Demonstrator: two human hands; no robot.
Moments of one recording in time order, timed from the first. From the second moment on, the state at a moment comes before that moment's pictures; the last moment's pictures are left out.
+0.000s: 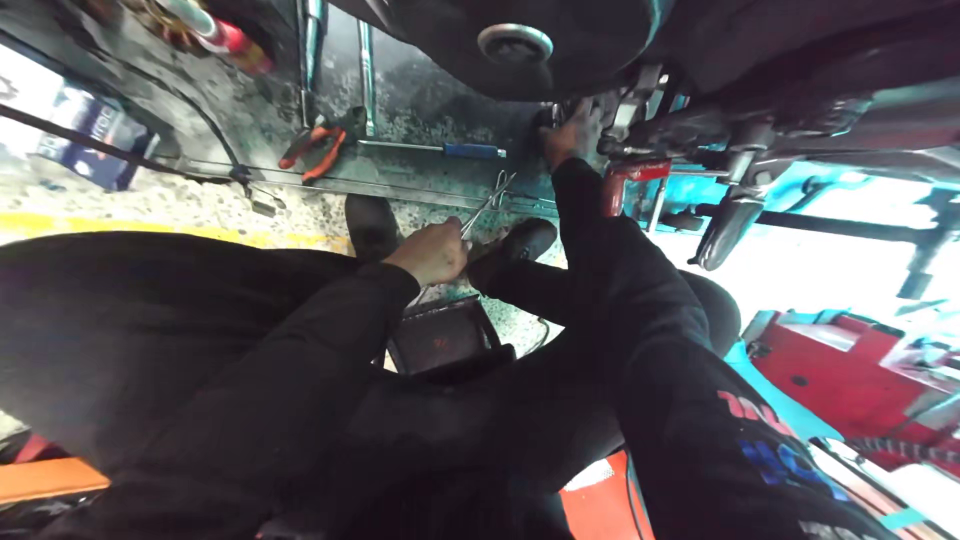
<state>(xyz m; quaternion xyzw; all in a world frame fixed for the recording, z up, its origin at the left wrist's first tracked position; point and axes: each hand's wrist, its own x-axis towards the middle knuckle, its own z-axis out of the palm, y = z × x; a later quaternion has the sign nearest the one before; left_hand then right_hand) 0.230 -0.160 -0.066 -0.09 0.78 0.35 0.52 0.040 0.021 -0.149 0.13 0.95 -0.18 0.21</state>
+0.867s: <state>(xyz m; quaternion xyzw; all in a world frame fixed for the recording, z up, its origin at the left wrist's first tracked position) 0.220 -0.137 -0.084 -0.27 0.66 0.55 0.43 0.125 0.009 0.001 0.22 0.90 -0.24 0.28</state>
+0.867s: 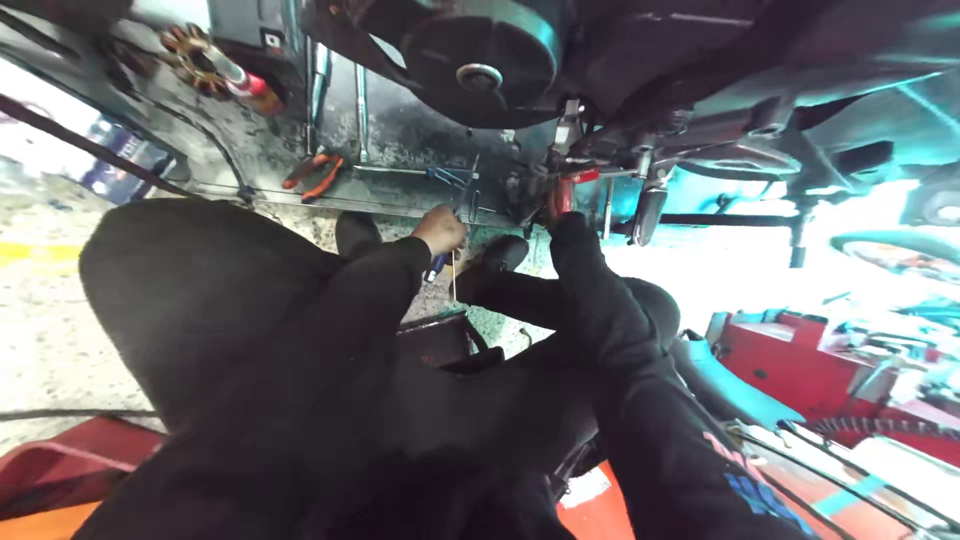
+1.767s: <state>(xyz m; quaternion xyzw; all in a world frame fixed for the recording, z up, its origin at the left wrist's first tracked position) 0.229 -0.121 -0.100 -0.32 0.59 0.66 0.35 0.184 0.034 -0.091 0.33 0.72 -0.50 0.34</state>
